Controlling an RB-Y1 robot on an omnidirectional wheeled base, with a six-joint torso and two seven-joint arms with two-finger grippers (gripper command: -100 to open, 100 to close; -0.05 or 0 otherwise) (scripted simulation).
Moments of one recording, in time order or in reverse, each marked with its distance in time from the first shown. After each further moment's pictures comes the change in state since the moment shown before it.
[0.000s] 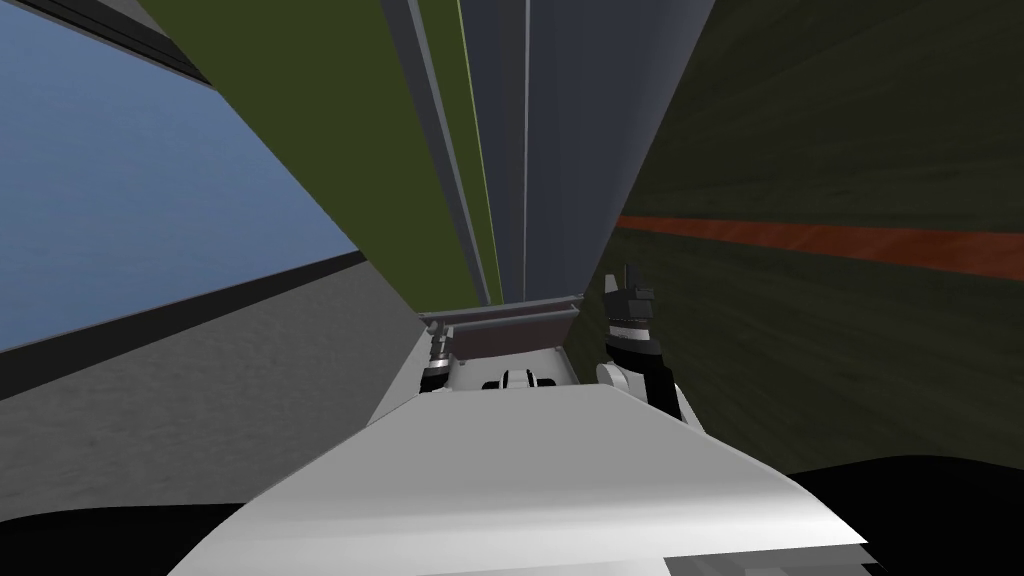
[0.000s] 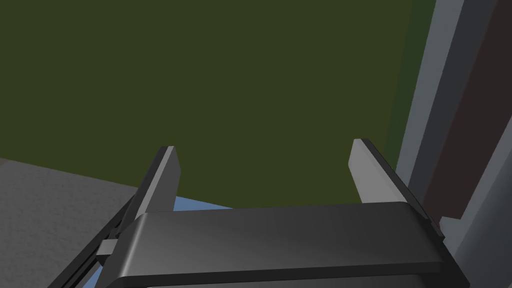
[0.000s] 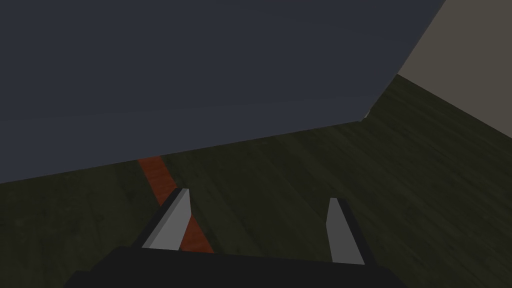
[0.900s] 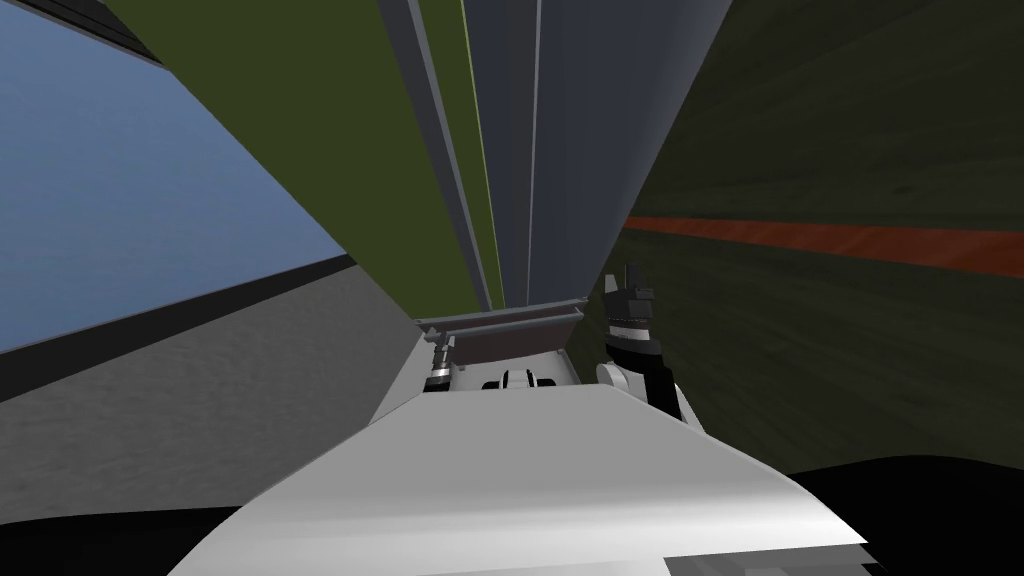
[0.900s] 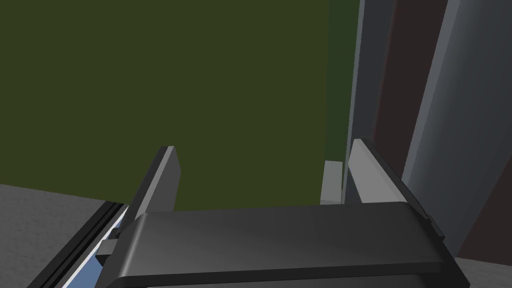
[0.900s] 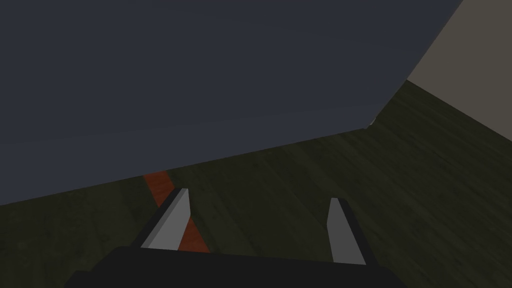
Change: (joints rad) left arm -0.044 -0.008 0.010 0.238 -0.005 -0.113 -0.001; right arm 0.000 0.000 0.000 0.000 0.000 0.000 0.000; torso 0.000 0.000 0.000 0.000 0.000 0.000
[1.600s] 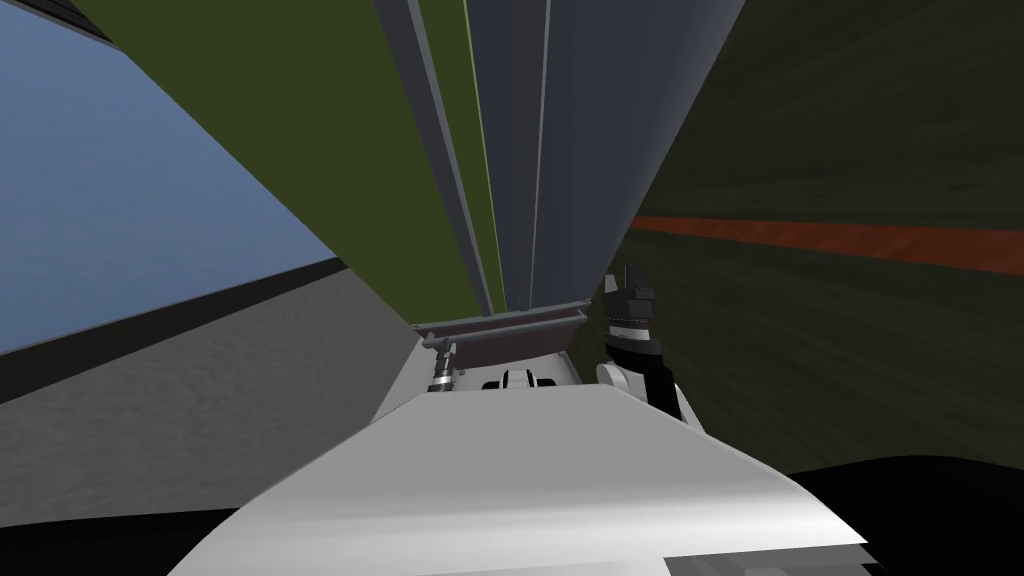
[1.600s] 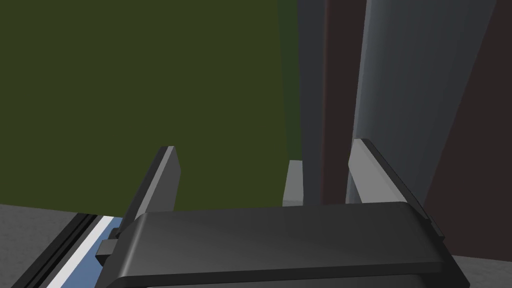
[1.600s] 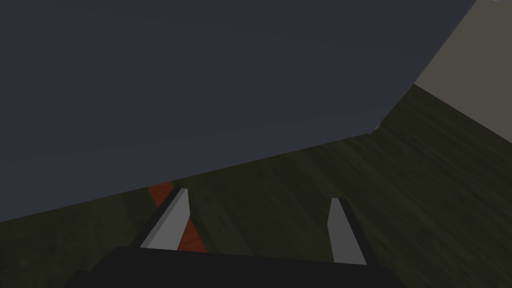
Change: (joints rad) left arm -0.026 -0.014 0.005 0.165 -0.005 -0.075 -0.003; right arm 0.000 0.000 0.000 0.000 0.000 0.000 0.000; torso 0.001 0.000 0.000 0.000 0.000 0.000
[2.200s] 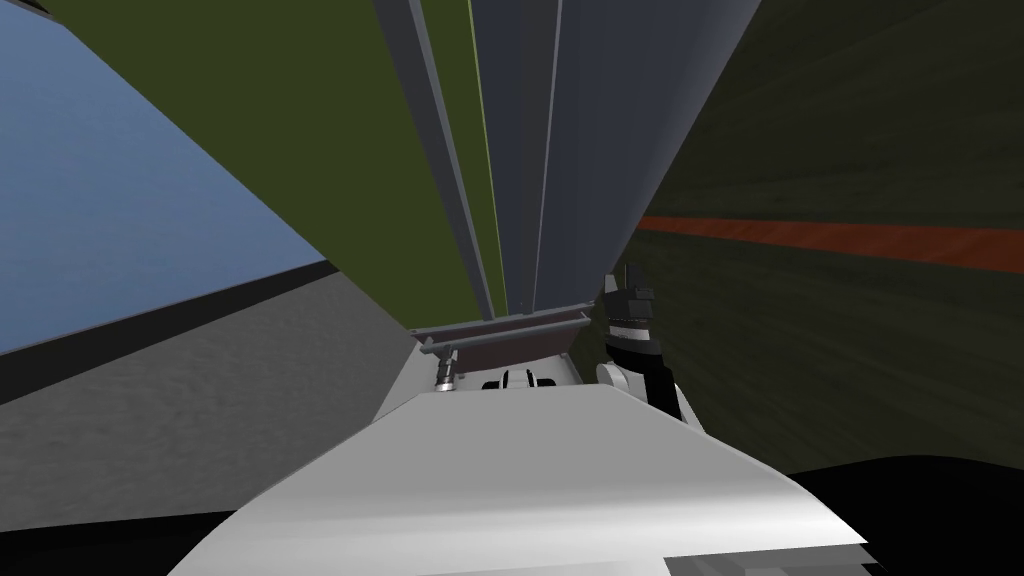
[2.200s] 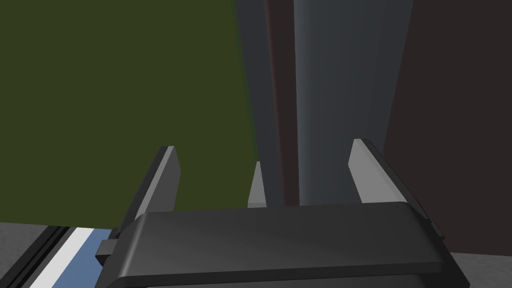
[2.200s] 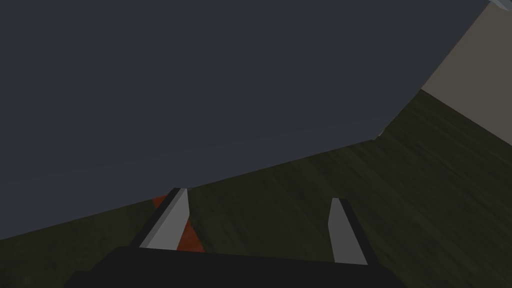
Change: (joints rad) left arm -0.030 -0.015 0.006 0.161 -0.004 -0.071 -0.002; right arm 0.000 0.000 0.000 0.000 0.000 0.000 0.000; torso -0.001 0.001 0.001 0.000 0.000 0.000
